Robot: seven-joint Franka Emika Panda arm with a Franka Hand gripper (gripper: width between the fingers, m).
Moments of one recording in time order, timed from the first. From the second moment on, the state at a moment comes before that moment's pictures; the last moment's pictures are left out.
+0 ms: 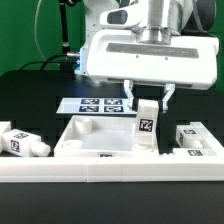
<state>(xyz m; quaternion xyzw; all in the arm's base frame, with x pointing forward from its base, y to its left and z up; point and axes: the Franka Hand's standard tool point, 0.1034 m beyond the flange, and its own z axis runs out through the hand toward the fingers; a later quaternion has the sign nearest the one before) 0.615 0.034 0.084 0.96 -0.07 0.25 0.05</state>
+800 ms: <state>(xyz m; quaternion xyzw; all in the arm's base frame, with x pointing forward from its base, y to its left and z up) 0.617 0.027 0.088 0.96 -0.07 0.25 0.05</state>
